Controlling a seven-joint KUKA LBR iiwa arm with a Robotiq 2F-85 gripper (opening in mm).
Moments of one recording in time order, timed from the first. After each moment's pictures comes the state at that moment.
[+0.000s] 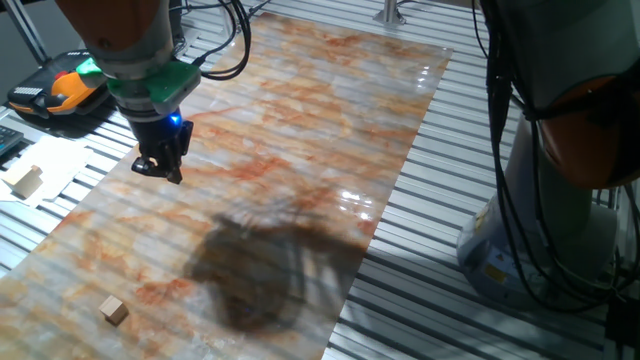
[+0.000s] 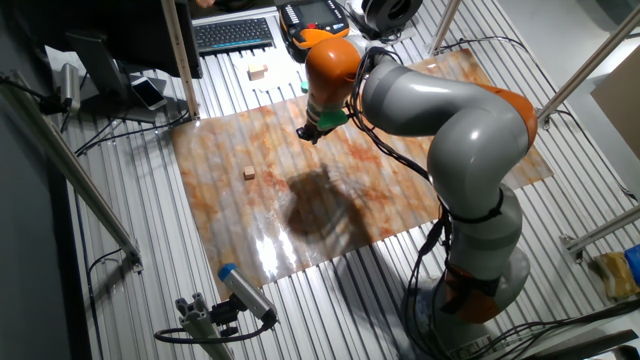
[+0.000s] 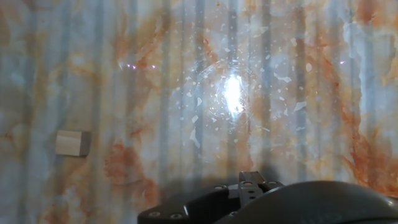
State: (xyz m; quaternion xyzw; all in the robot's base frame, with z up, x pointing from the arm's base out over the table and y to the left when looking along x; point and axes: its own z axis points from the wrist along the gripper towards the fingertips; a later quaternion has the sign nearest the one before) arm 0.566 0.212 0.175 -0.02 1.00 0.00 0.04
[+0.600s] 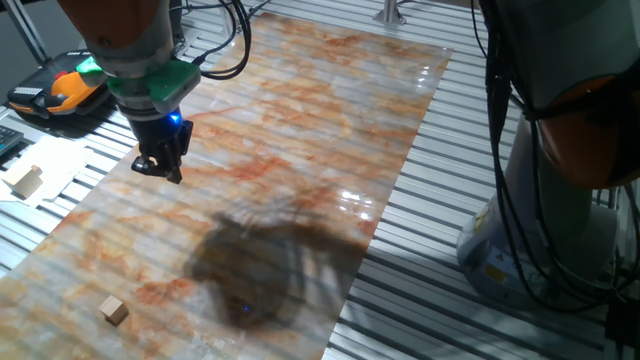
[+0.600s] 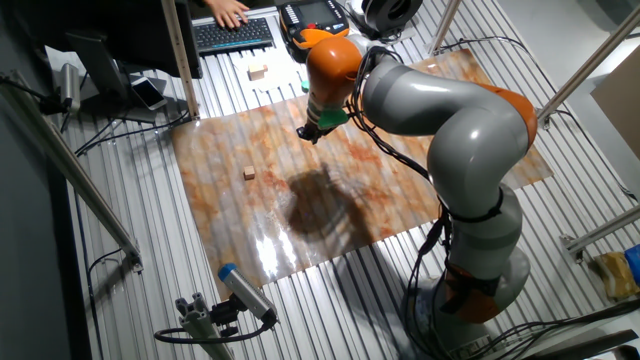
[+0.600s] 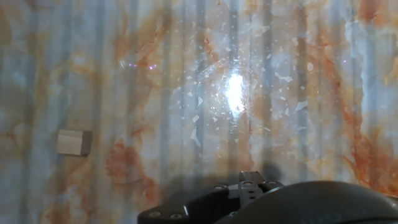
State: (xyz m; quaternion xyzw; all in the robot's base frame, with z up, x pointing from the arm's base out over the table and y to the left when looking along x) arm 0.567 0.211 0.175 -0.02 1.00 0.01 0.04
